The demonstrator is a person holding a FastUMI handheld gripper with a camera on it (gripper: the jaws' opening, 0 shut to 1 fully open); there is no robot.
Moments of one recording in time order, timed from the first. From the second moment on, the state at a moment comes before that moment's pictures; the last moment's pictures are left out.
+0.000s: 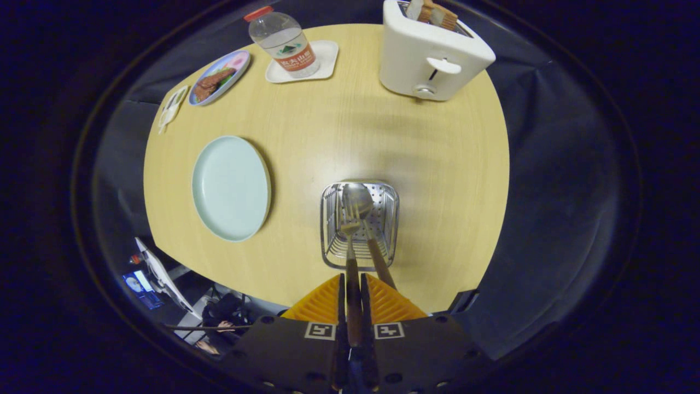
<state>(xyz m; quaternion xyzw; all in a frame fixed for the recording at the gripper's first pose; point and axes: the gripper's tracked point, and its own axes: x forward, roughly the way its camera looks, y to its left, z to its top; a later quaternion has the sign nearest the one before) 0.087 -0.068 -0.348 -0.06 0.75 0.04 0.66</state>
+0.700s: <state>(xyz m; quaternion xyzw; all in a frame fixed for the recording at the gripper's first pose) 0.080 -0.038 -0.317 -0.02 0.65 0.05 0.75</state>
